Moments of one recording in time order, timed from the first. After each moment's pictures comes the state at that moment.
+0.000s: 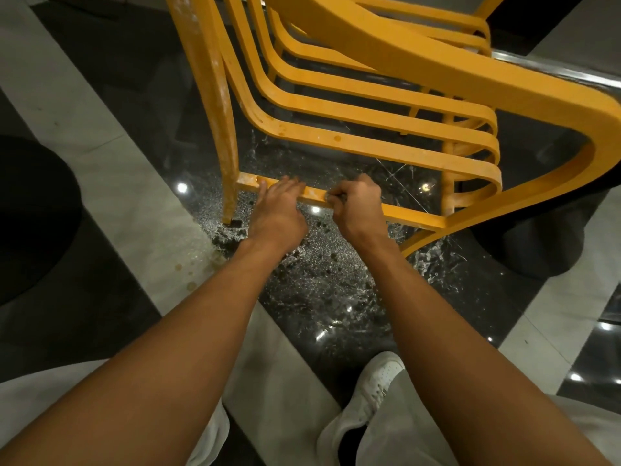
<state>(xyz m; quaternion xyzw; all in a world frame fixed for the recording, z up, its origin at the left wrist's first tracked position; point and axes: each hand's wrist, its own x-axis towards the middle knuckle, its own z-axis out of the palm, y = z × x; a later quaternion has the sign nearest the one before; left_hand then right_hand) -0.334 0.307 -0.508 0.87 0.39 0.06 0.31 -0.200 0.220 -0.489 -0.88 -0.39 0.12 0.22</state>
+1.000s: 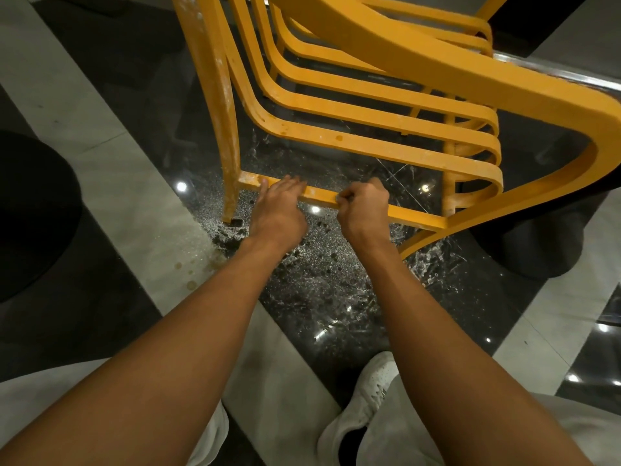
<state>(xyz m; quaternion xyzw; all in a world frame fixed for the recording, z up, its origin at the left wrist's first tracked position) -0.334 0.307 -0.507 0.87 0.39 0.07 0.30 -0.202 0.217 -0.491 -0.91 -0.33 0.10 0.23</state>
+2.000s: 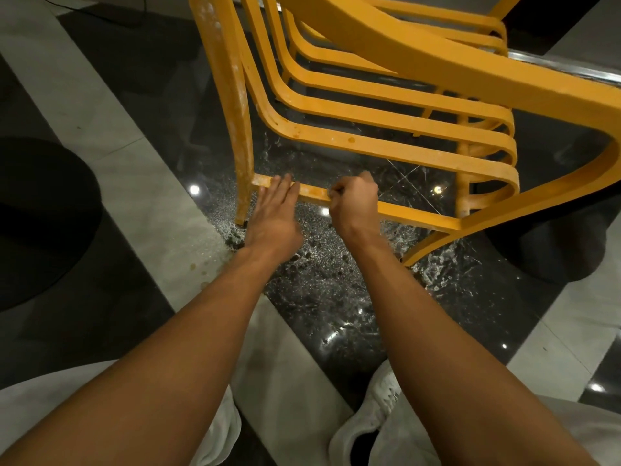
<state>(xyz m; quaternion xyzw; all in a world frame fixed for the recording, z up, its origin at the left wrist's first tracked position) -0.363 0.312 -0.516 0.88 0.39 0.01 0.25 -0.220 0.247 -0.493 -0.90 -0.36 0.11 0.24</state>
